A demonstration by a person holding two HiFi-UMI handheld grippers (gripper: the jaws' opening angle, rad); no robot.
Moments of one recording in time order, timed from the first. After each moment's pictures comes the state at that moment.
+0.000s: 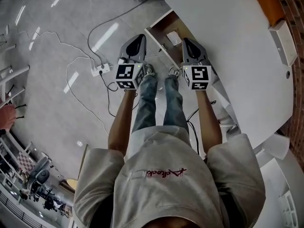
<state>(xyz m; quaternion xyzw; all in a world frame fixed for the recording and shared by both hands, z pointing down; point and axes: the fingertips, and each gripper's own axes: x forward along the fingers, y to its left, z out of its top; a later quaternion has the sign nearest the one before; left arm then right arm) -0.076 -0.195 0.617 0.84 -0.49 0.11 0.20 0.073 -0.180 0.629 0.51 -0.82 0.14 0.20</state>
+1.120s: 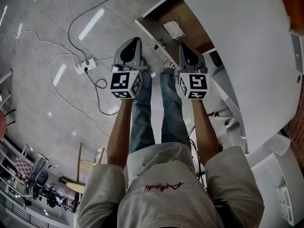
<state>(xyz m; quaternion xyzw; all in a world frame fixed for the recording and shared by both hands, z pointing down) -0.080 -0.178 0.774 0.82 -0.49 0.12 0.26 0.068 -0.148 0.789 0.52 -0.79 0.22 0.24</state>
